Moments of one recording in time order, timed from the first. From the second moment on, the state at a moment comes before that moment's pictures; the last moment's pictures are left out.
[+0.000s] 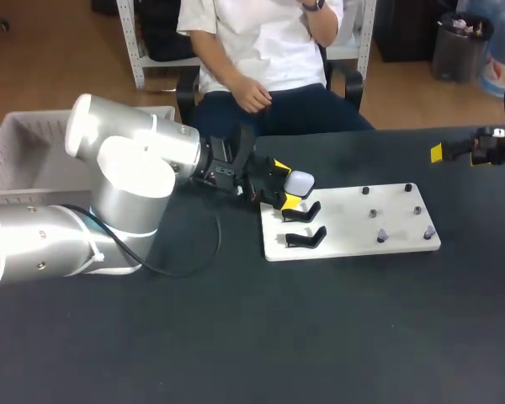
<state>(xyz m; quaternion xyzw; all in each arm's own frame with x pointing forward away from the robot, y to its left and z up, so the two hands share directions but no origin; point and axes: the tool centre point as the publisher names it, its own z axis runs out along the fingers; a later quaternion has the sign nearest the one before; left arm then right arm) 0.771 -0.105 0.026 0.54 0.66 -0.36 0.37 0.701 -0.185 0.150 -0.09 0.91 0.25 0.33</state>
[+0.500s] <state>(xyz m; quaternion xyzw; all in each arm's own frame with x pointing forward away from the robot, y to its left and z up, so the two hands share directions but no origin) 0.776 -0.117 0.015 0.54 0.67 -0.37 0.36 0.701 -0.185 0.150 -0.09 0.91 0.25 0.33</state>
